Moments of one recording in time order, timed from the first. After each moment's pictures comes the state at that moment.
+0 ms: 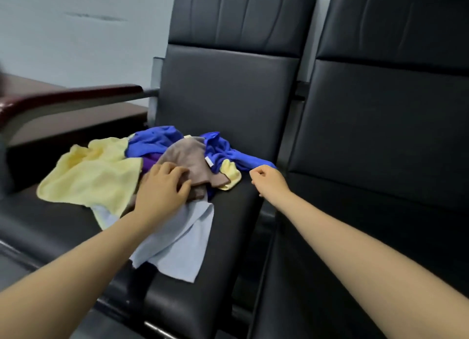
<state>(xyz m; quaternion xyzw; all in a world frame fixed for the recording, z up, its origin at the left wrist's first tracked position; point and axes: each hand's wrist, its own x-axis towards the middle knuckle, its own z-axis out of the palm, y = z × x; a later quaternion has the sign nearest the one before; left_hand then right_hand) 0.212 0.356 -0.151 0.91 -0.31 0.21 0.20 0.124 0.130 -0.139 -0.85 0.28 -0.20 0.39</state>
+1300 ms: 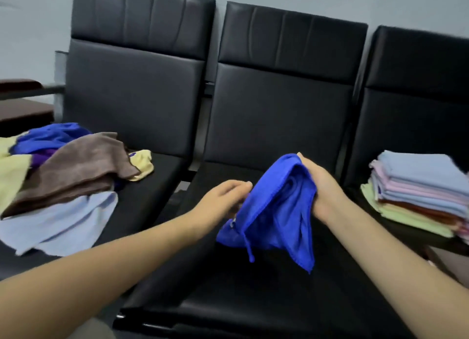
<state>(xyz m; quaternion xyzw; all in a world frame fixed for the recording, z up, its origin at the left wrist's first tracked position) -0.018 0.213 -0.111 0.60 -0.42 -0.32 0.60 -0.153 0.074 -0.056 -0.50 0.26 -0.29 0.77</state>
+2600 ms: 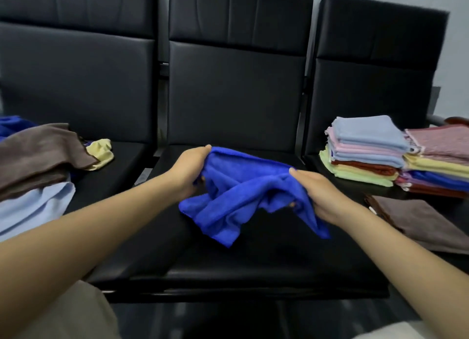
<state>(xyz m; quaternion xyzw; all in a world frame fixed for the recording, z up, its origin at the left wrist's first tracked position) -0.060 0.170 -0.089 0.61 -0.29 -0.35 0.65 -0.279 0.052 -0.104 -0.70 0.29 -0.29 0.58</state>
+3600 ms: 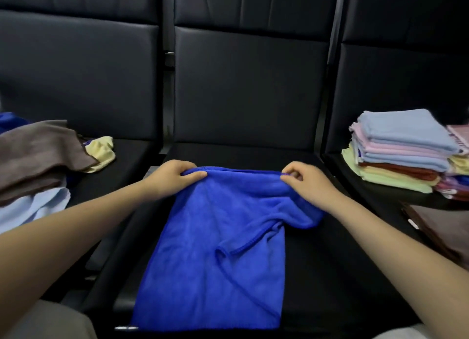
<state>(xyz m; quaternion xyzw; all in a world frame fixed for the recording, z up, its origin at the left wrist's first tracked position) 0.053 0.159 -0.141 0.76 -0.53 -0.13 0.35 -0.210 -0.033 -0.142 -0.87 0.33 -0.26 0.25</state>
